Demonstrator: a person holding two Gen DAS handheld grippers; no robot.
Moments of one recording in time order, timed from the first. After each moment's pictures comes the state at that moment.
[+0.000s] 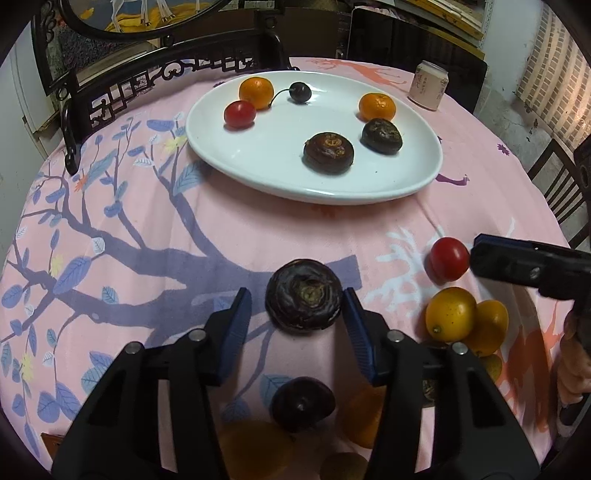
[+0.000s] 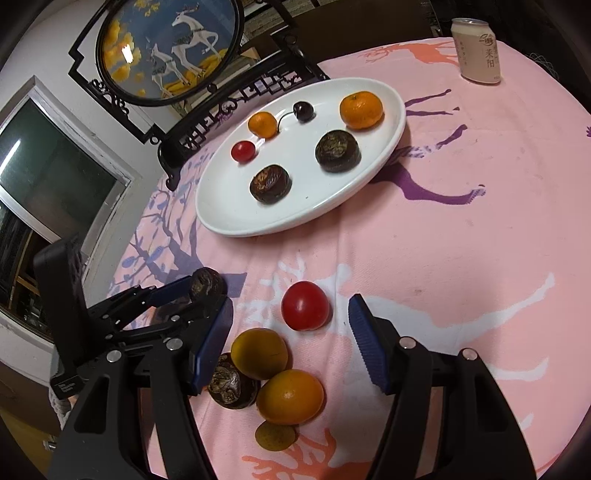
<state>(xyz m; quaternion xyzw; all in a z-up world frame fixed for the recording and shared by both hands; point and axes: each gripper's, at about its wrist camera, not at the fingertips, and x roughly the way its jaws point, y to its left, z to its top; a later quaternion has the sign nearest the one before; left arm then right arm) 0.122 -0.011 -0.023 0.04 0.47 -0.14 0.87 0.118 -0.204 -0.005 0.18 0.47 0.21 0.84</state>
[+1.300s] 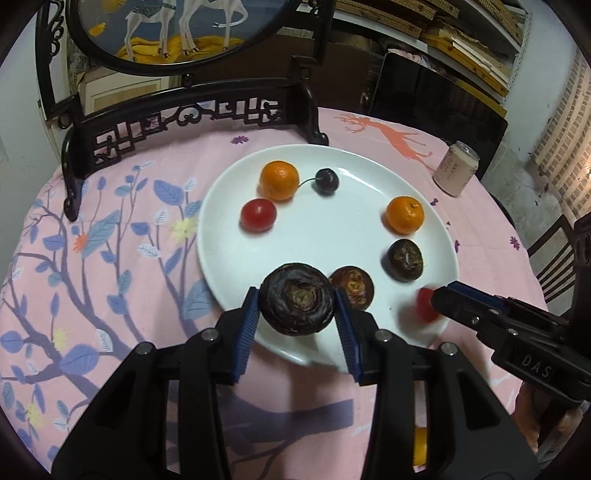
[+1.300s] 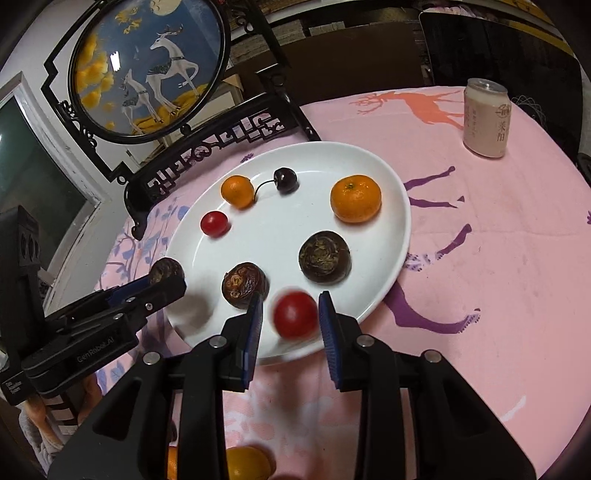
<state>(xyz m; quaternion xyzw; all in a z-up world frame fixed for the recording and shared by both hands) 0.200 -0.009 0.021 -0.03 0.44 -0.11 0.89 0.188 -0.201 0.019 0.15 0.43 0.15 0.88</state>
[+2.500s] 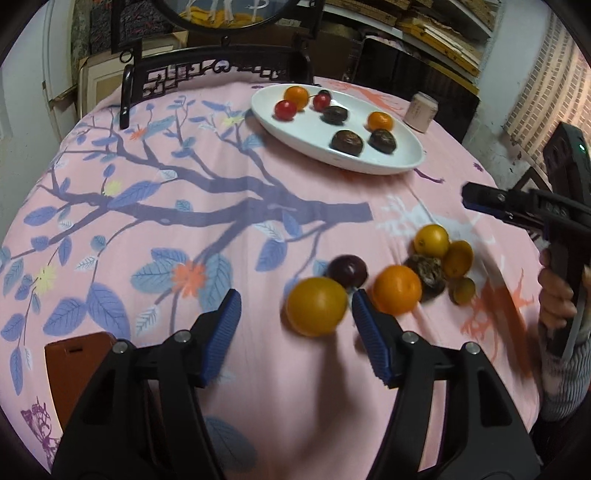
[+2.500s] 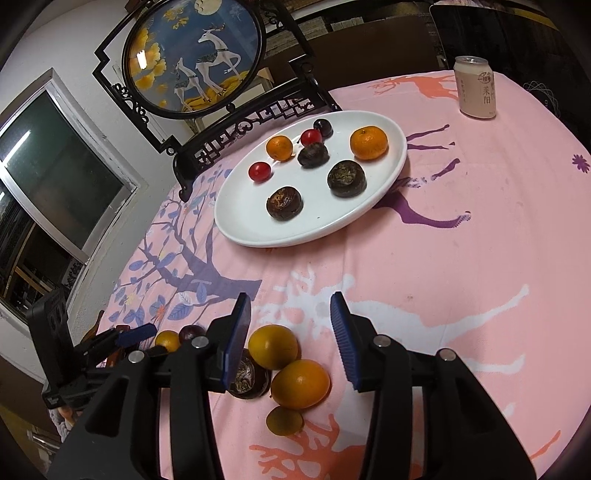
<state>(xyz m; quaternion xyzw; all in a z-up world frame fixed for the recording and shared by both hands) 0.039 0.064 -0.012 -0.02 0.44 -0.16 0.88 0.093 -0.208 0.018 0.17 0.43 0.21 0.86</state>
